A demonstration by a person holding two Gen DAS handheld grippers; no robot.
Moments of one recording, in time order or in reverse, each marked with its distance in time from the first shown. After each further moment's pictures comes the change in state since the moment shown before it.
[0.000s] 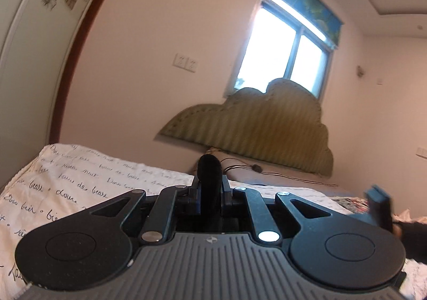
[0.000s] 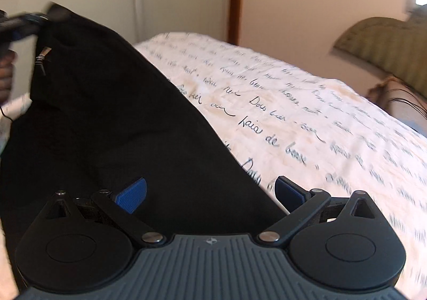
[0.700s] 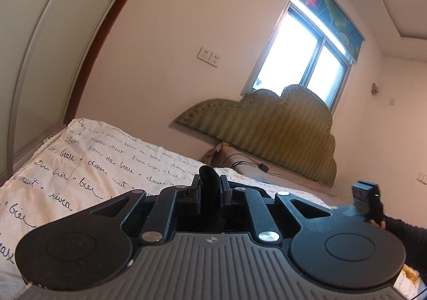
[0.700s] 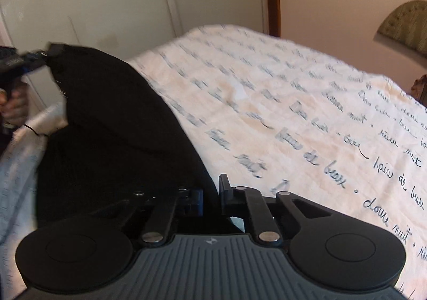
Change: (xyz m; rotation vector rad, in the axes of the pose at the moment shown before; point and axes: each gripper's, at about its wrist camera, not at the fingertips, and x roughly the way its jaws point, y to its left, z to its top) left arm -0.051 0.046 -0.010 -0.151 0.028 0.047; right arm -0.004 -0.011 0.031 0.026 0.036 0.259
